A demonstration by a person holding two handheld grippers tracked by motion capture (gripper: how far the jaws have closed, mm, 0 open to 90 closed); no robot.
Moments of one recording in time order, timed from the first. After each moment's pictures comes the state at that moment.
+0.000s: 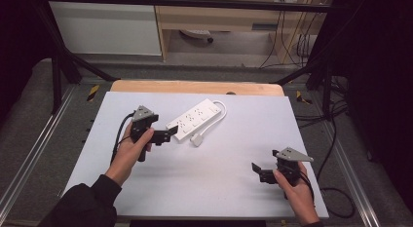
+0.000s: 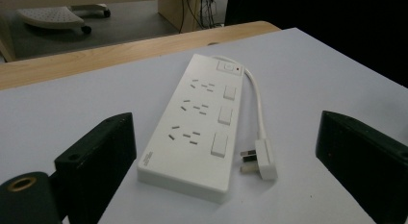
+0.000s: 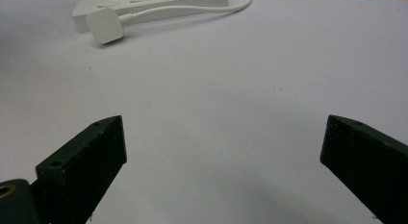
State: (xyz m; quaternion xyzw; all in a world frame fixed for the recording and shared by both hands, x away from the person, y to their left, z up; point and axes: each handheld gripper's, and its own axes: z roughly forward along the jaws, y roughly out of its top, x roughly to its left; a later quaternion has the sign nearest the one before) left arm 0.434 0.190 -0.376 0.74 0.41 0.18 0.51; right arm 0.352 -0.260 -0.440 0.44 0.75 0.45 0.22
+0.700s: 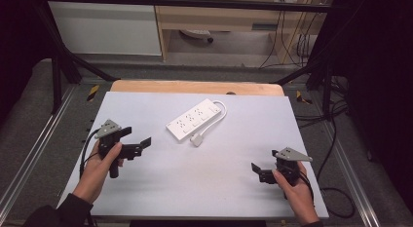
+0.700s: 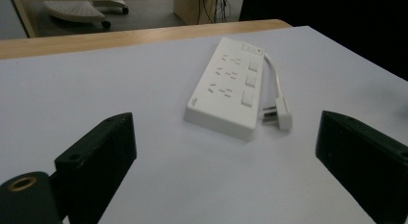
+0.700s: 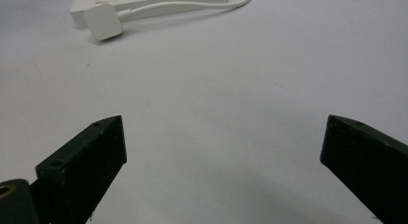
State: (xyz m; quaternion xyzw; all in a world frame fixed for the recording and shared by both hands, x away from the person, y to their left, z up) left arm 0.382 0.264 -0.384 0.72 0.44 0.19 0.51; right arm 0.352 -0.259 -0.442 0.44 0.75 0.45 0.21
